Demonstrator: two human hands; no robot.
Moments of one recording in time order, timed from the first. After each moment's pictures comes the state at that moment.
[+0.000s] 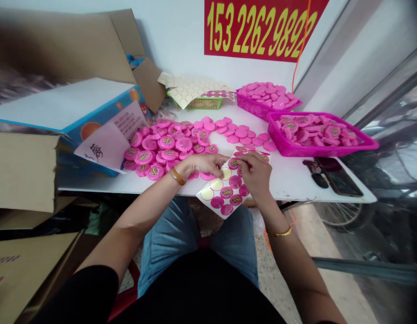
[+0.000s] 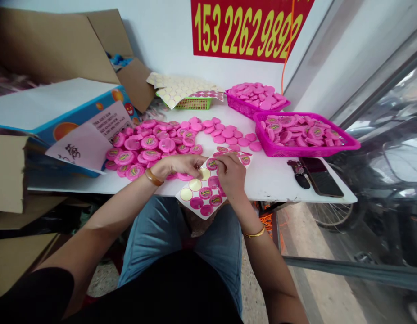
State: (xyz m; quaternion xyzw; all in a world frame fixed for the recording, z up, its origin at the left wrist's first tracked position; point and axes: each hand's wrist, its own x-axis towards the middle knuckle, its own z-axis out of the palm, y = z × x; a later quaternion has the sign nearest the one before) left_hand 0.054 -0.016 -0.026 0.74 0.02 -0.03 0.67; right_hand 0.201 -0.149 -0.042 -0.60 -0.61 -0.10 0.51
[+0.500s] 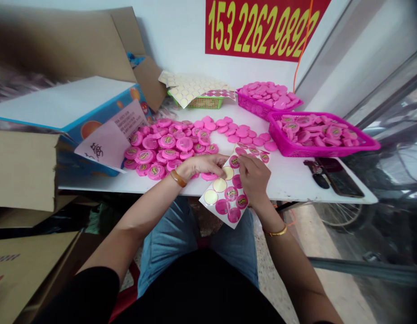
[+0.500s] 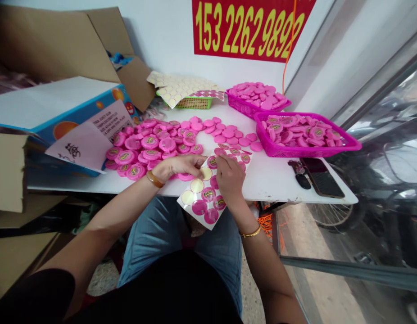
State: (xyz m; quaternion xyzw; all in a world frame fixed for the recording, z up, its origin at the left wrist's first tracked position) left_hand 0.053 -0.026 -0.025 0.70 0.05 -0.02 0.71; right_hand 0.197 -0.149 -0.060 -0.63 -0.61 -0.17 0.45
